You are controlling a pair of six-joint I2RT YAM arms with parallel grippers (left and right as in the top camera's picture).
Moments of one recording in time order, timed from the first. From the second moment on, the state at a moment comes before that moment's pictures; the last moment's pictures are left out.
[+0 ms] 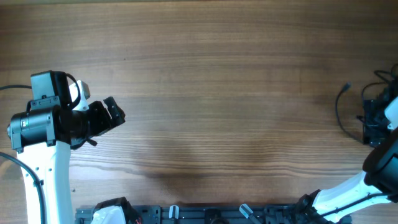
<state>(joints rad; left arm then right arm) 0.22 1.18 1.24 -1.33 0.20 -0.27 -0.67 1.89 1.10 -0.55 0.23 0.99</state>
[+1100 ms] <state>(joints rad) 0.22 1.18 1.24 -1.34 0.21 -0.27 -0.45 1.48 0.74 -0.49 0.35 1.08</state>
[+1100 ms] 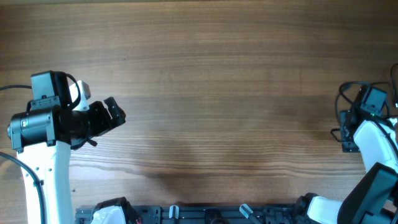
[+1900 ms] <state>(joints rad) 0.22 1.18 1.24 -1.34 0.21 -0.27 -0.47 1.59 0.72 -0.25 0.40 0.96</state>
